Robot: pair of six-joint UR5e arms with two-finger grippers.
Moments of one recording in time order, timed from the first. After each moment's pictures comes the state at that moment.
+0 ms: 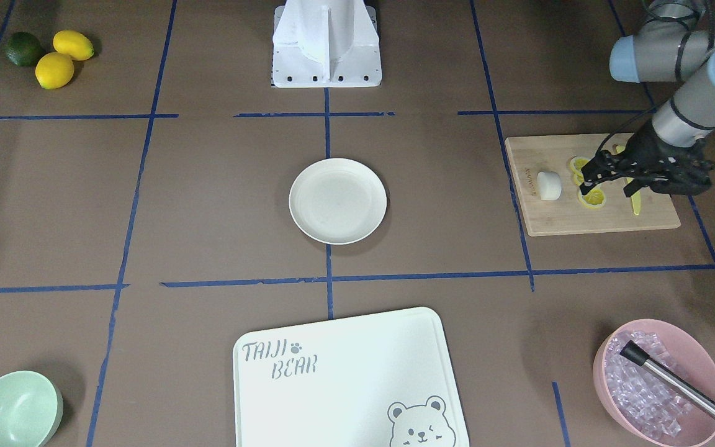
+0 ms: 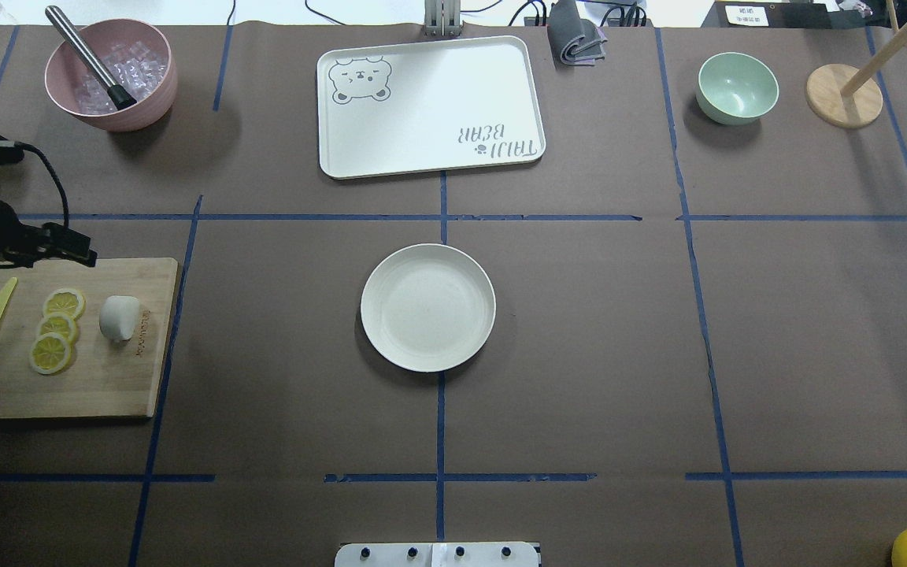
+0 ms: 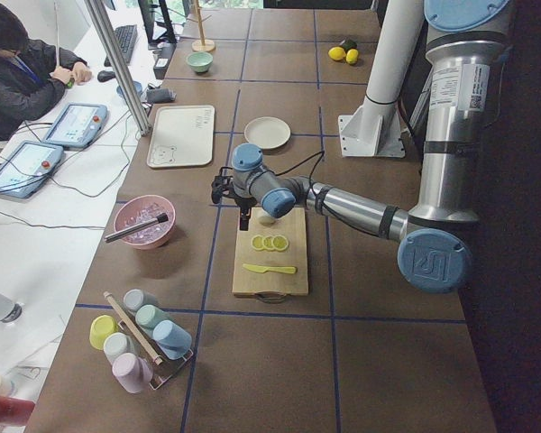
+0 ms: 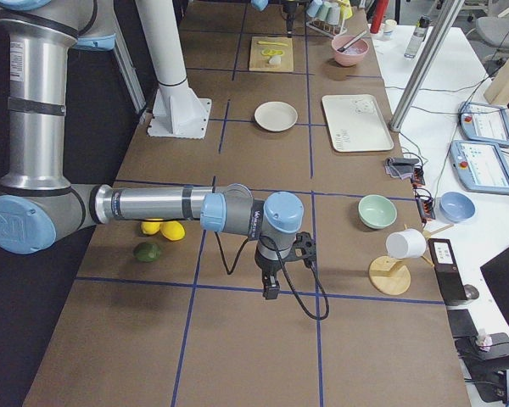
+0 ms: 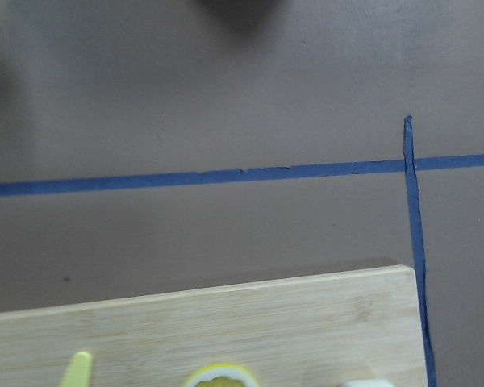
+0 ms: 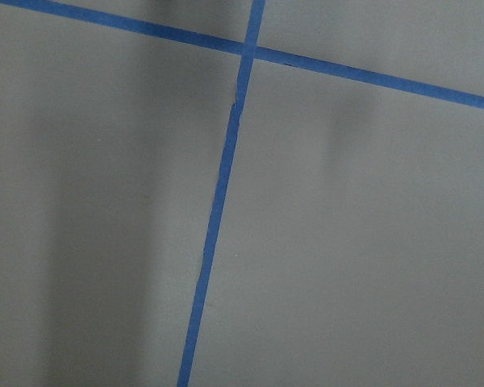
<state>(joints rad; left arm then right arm) -0.92 -1.60 -1.77 -2.06 -2.15 -0.91 1.55 -1.68 1.75 -1.74 2.26 -0.24</state>
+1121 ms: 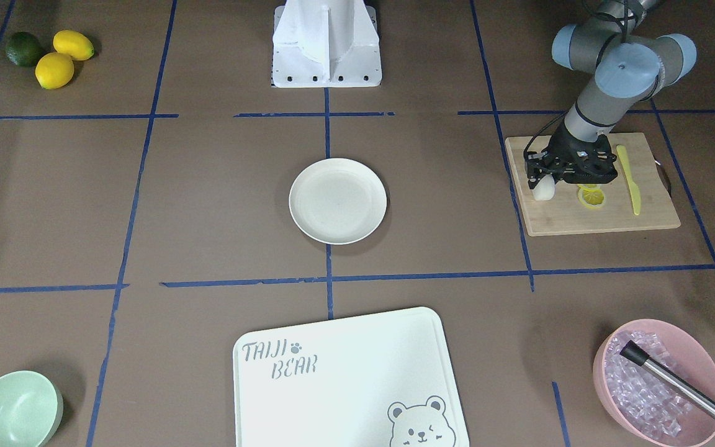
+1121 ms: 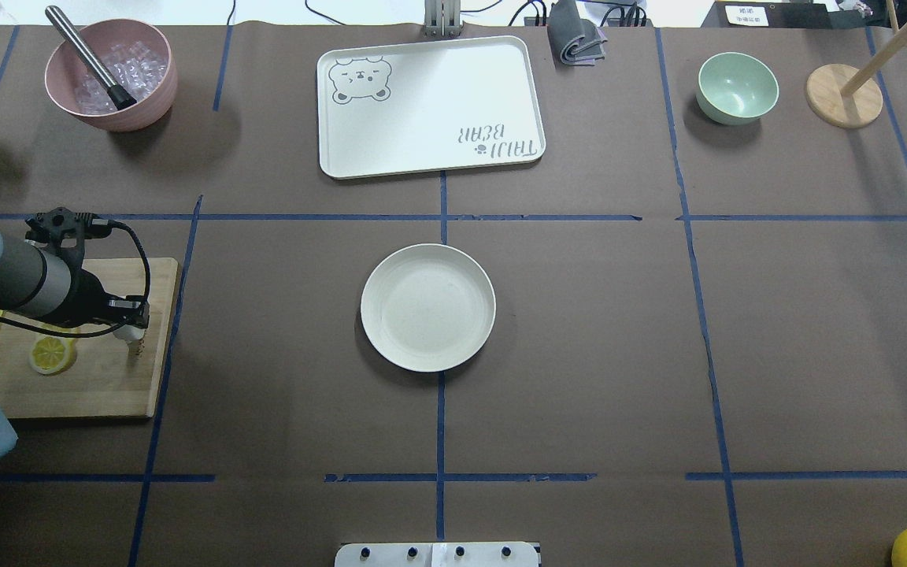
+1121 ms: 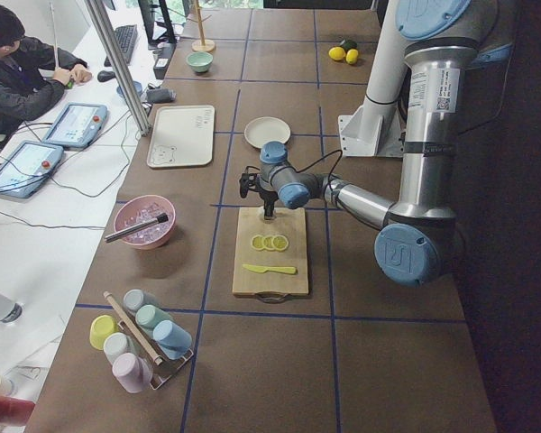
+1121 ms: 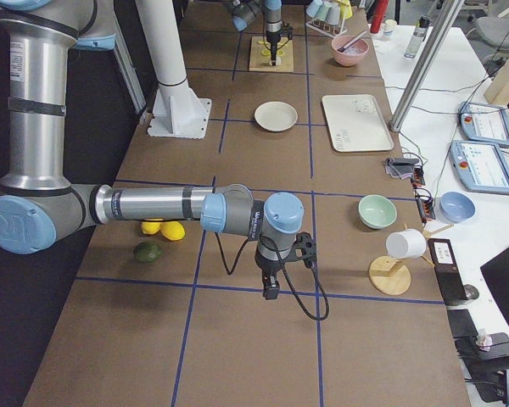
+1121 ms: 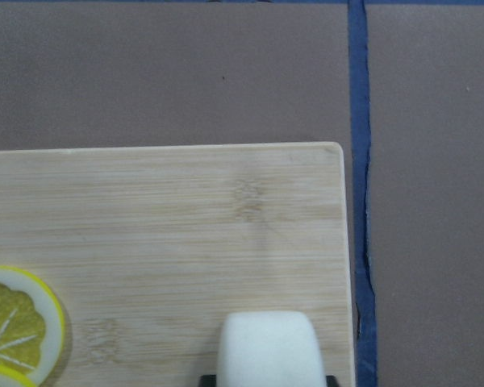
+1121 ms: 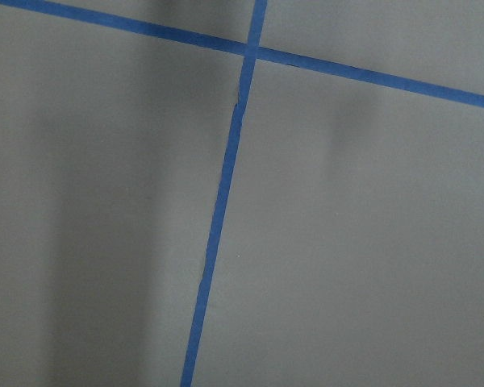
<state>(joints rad) -0.72 -1.59 -1.80 -2.06 -2.00 -1.05 1.55 -1.68 1.75 -1.74 2.27 -0.24</state>
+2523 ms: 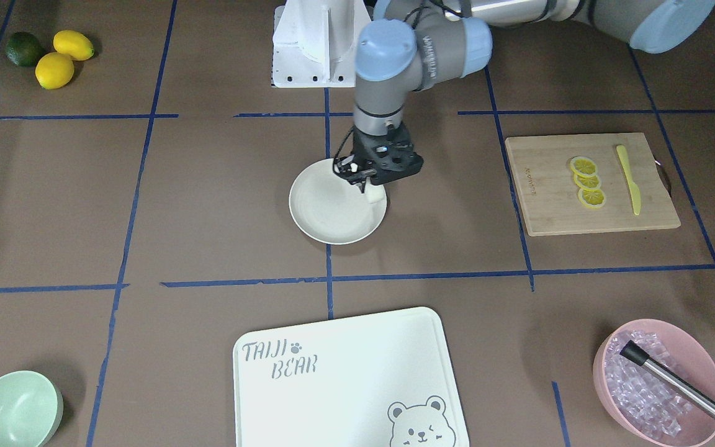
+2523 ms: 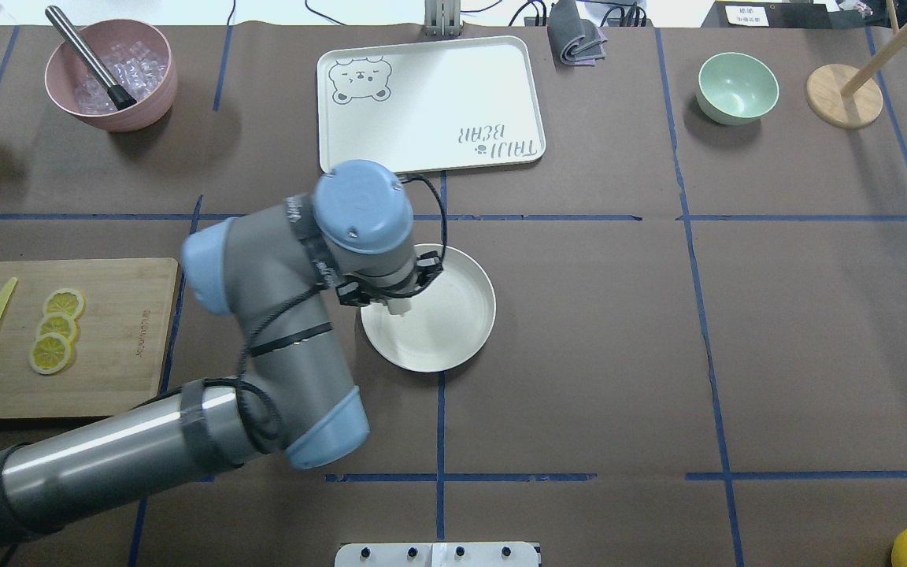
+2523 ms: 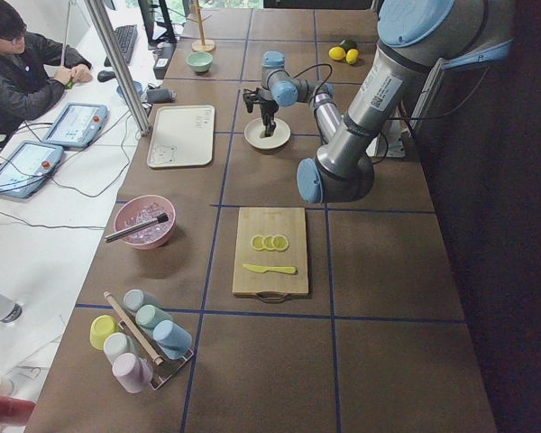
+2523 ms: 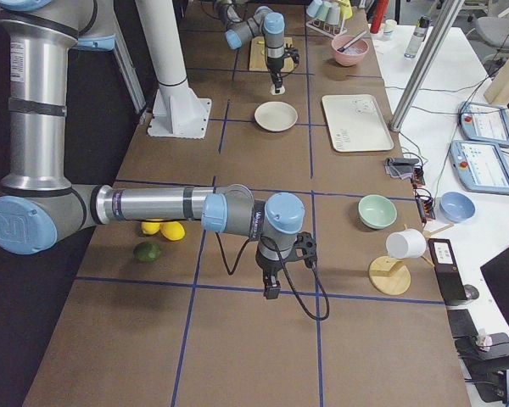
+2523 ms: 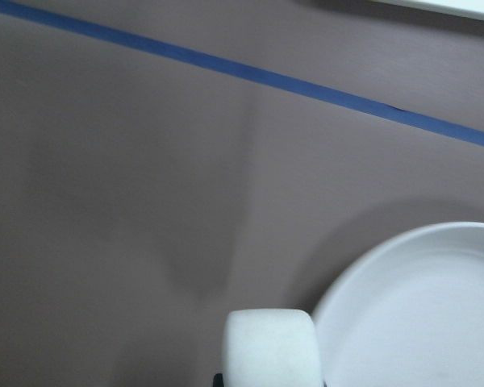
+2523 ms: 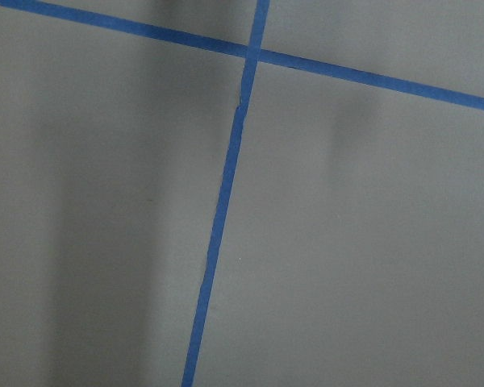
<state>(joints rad) -0.49 -2.40 -1.54 -1.55 -1.79 -1.57 1.55 -1.68 1.74 -1.74 2.27 -0.24</state>
